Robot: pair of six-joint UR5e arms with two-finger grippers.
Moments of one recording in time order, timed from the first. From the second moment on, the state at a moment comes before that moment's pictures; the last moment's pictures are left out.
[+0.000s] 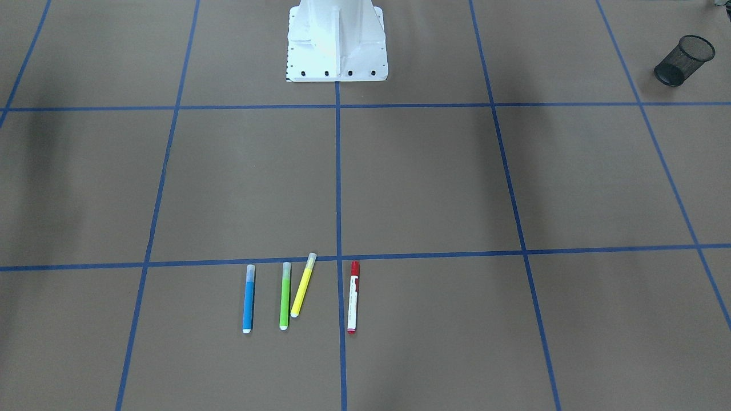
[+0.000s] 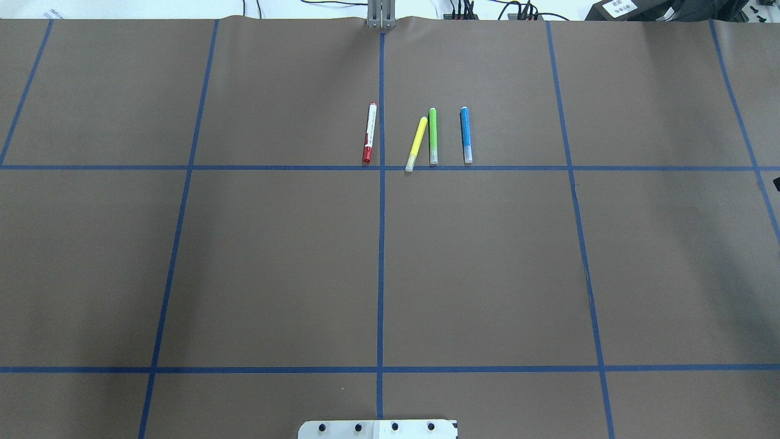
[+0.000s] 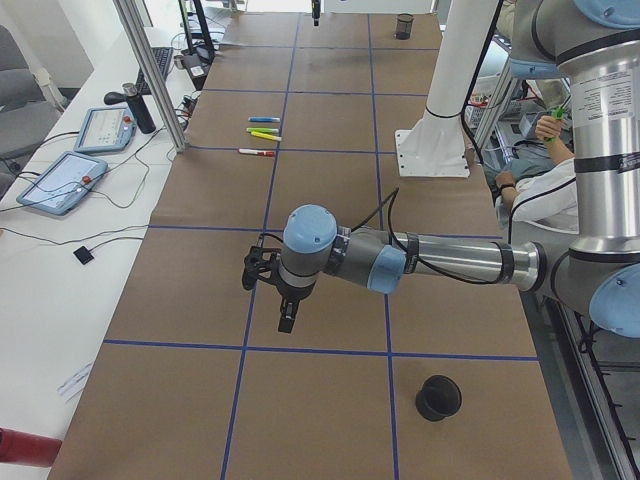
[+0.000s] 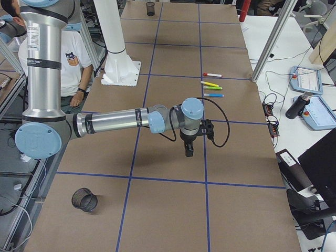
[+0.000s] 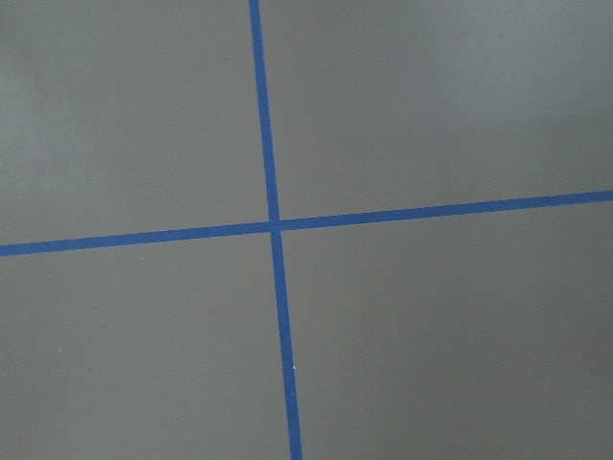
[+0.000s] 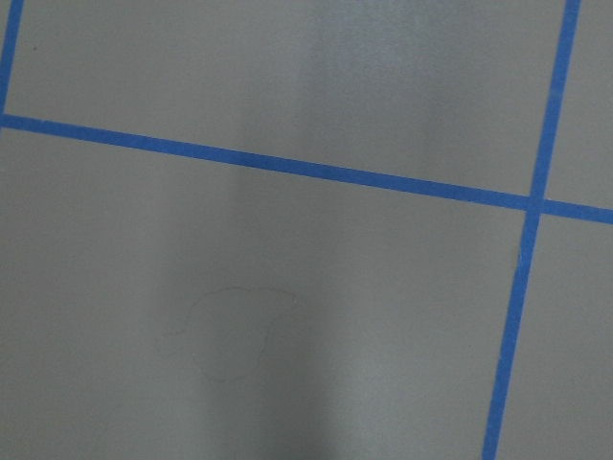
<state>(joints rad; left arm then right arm) -1.56 -1.39 -1.83 -1.81 -2.33 -0.15 1.37 -1.64 1.78 -1.48 2.37 0.16</state>
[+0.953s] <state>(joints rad) -1.55 -1.31 -1.82 -1.88 -2.36 -0.14 1.40 -1.64 1.78 -1.48 2.32 0.16</state>
